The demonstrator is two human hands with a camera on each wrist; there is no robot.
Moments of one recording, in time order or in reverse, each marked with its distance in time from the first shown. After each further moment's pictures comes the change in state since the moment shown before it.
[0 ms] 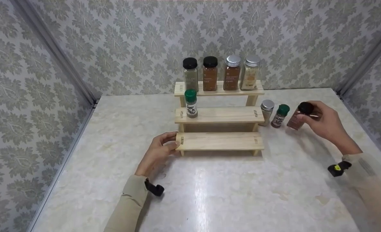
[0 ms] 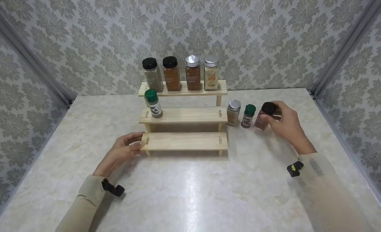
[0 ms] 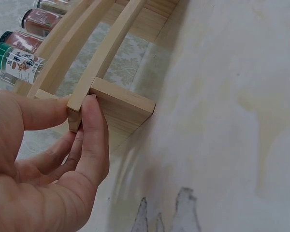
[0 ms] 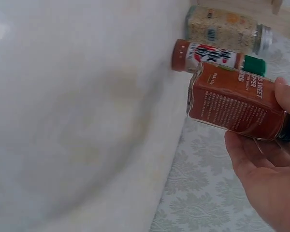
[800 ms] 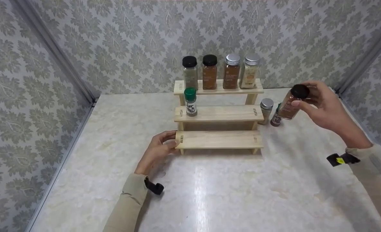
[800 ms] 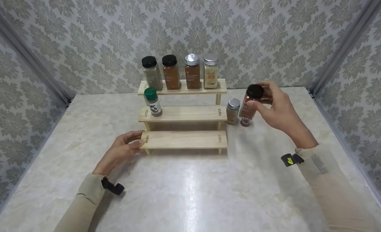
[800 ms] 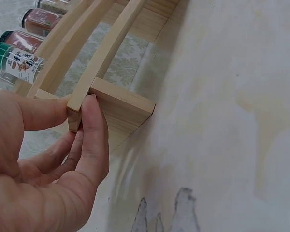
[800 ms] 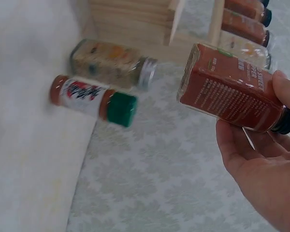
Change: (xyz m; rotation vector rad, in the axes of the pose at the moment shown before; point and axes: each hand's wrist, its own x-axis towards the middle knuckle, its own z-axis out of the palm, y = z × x) left_hand 0.001 0.000 0.001 0.038 0.002 -0.011; right_hand -0.003 -0.098 -0.024 0.123 0.007 -0.211
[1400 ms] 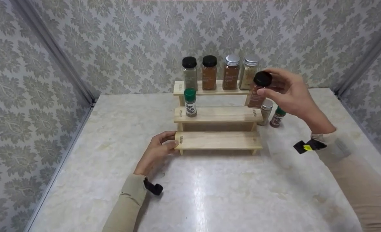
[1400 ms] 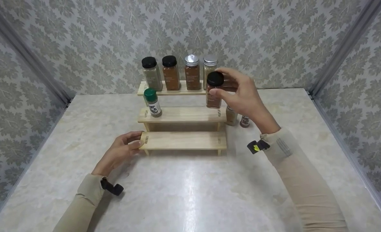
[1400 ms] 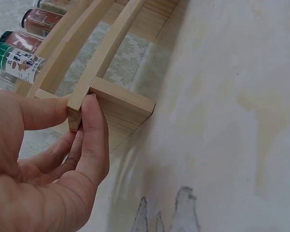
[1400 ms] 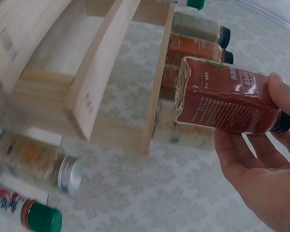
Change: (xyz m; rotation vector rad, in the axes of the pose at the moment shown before) left_hand 0.000 0.001 0.000 -0.004 0.013 -0.013; right_hand 0.054 -0.065 0.047 0.209 -0.004 -0.131
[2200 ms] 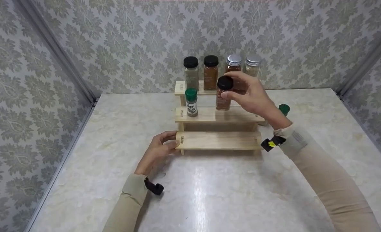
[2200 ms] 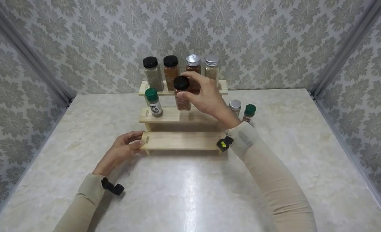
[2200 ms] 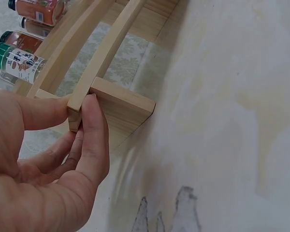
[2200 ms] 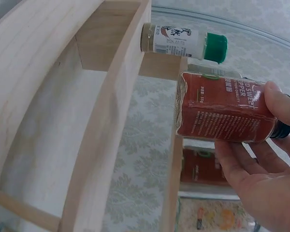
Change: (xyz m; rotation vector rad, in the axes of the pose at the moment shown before) left_hand 0.000 0.000 0.000 -0.003 0.001 0.001; right_hand 0.039 -0.003 0.084 0.146 -0.087 0.044
